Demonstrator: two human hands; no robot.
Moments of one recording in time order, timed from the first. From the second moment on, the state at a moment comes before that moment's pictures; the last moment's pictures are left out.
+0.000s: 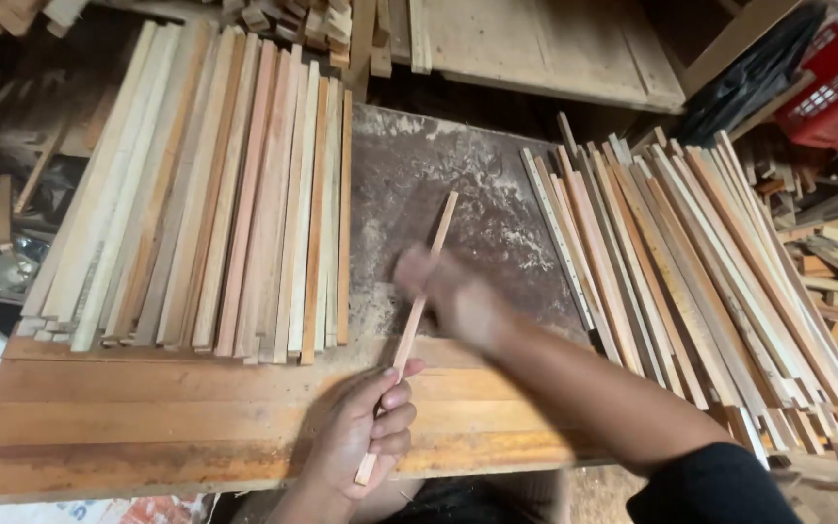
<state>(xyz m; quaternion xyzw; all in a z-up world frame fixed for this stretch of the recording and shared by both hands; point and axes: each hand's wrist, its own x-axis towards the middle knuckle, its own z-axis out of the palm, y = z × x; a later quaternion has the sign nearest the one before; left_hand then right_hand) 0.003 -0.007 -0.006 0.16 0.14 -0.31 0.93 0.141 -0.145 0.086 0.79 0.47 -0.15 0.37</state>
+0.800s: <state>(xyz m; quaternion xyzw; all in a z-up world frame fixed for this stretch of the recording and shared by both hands) -0.001 -0.007 -0.010 0.10 0.12 -0.27 0.95 0.161 -0.185 0.053 0.93 0.30 0.03 -0.21</state>
